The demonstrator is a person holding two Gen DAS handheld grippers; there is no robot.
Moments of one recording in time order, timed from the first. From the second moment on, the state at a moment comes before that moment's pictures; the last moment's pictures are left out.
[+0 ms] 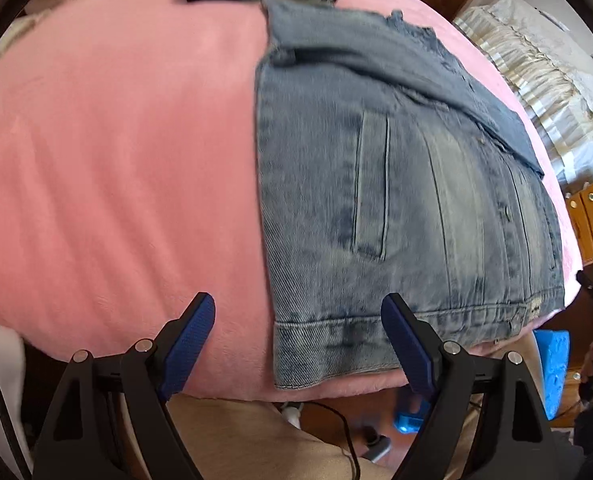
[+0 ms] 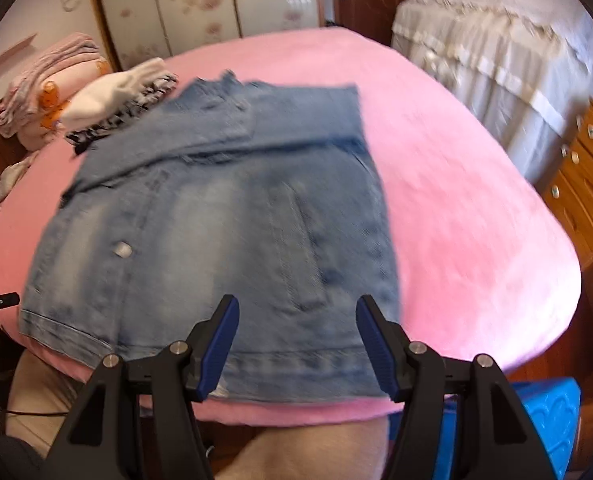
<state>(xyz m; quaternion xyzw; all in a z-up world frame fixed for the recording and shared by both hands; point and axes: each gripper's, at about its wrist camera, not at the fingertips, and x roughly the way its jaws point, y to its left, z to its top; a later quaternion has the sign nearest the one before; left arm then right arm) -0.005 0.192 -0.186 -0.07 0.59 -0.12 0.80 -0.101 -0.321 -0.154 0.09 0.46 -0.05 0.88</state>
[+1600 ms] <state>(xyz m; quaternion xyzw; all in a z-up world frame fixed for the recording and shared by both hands) 0.008 0.150 -0.176 -0.07 0.60 -0.21 0.77 -0.063 -0.355 -0.208 0.10 0.58 -0.01 0.81</state>
